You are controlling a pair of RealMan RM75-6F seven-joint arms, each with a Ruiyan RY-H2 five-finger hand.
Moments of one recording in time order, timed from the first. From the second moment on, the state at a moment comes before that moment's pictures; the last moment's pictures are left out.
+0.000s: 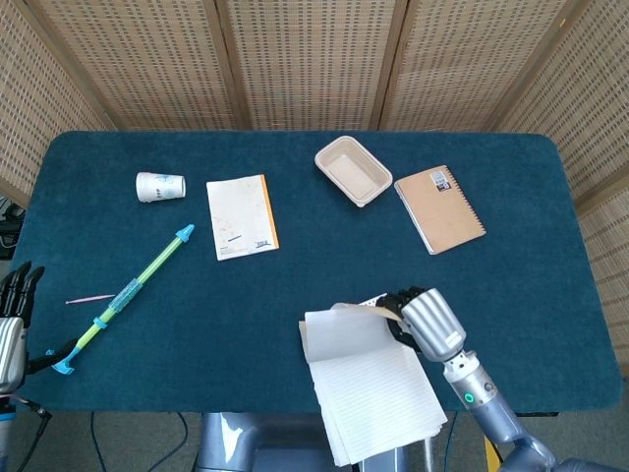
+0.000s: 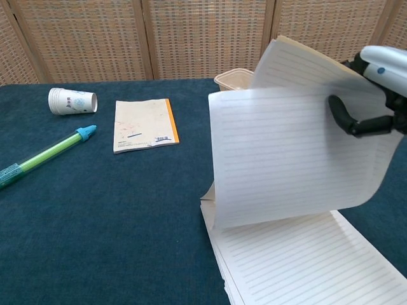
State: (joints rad) left arm -0.03 -1.12 -0.08 -1.86 1.46 1.58 0.21; right arm 0.44 -1.45 0.11 -1.57 -1.71 1.35 -0.03
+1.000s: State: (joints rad) left arm -0.07 -1.14 -0.08 -1.83 1.40 1.50 0.23; right arm 0.86 -1.62 0.38 -1.14 -1.27 0.91 -0.18
